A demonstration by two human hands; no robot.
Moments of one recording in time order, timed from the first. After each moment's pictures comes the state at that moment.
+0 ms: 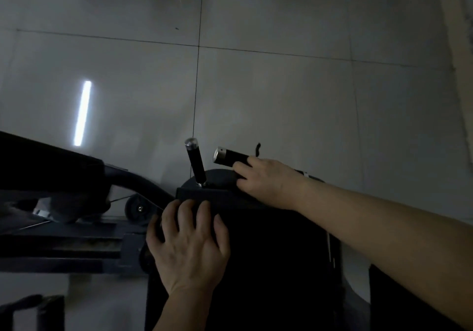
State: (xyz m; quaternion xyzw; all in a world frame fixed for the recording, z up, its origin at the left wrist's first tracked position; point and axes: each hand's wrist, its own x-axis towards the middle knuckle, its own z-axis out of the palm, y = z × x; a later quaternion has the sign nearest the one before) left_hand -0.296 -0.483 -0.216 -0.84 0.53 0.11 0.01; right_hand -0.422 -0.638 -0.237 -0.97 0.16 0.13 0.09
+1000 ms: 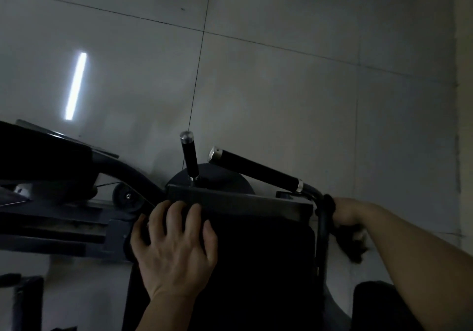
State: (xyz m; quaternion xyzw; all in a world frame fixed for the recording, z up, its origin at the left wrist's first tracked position) left_hand -0.297 -0.483 -0.215 -0.85 0.52 0.09 0.00; right_hand -0.580 -0.660 -0.281 -0.55 0.57 0.51 0.35
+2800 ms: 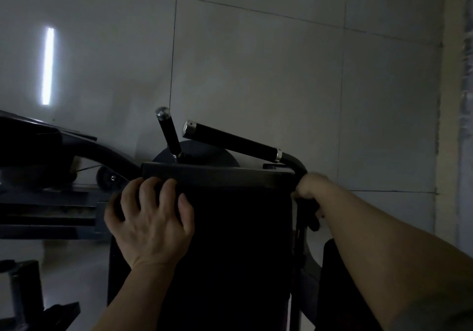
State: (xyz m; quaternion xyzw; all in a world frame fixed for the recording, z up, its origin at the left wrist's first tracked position) left_hand -0.302 -0.483 -0.218 -0.86 0.51 0.09 -0.01; right_hand -0.546 -0.632 -0.272 -0.46 0.66 0.48 0.35
